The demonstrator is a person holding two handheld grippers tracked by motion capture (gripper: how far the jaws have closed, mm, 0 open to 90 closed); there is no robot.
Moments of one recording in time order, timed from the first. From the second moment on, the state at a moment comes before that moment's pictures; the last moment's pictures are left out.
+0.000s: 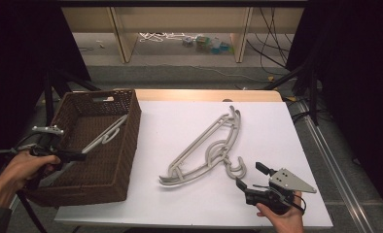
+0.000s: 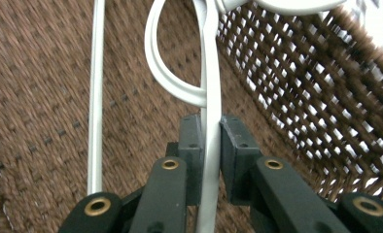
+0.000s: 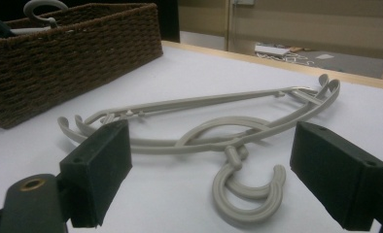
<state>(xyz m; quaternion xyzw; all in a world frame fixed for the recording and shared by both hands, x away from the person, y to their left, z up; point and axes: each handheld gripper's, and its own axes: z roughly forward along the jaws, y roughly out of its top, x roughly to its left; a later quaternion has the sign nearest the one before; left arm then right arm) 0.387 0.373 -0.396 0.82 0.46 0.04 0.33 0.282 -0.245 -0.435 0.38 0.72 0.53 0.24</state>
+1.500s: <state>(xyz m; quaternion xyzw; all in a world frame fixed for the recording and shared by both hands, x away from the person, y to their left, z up) 0.360 0.298 -0.337 0.70 0.47 0.15 0.52 0.281 -0.247 -0.433 0.38 0.71 0.54 0.24</state>
